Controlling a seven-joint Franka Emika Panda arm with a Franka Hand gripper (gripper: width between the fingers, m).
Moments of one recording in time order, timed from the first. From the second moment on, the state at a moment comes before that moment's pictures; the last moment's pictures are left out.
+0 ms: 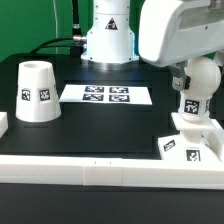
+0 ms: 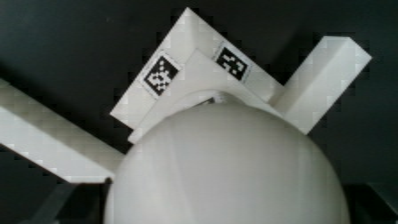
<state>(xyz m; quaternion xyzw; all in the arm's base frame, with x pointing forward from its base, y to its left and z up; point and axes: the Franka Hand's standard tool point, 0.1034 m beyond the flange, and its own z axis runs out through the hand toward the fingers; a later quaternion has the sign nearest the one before) 0.612 0.088 0.120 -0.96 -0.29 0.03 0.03</state>
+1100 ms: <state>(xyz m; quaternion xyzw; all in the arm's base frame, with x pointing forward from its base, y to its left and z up) 0.616 0.088 0.117 -0.95 0.30 0.02 0.07</state>
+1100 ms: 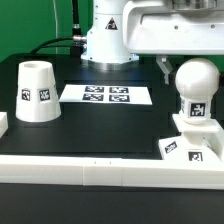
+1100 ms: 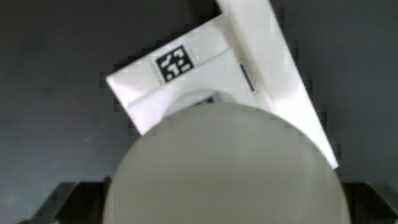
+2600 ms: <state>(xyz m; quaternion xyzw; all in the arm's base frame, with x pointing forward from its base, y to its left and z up) 0.611 0.098 0.119 -0.96 0.25 0.04 0.07</state>
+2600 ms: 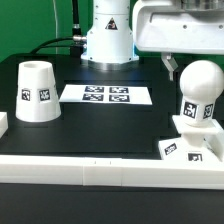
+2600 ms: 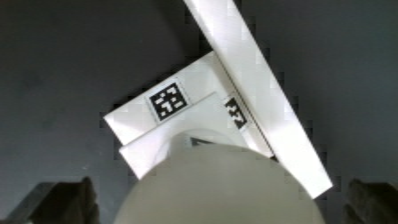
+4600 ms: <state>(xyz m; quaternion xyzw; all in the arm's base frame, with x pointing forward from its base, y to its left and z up) 0.621 0.090 0.120 -0.82 -0.57 0.00 0.02</state>
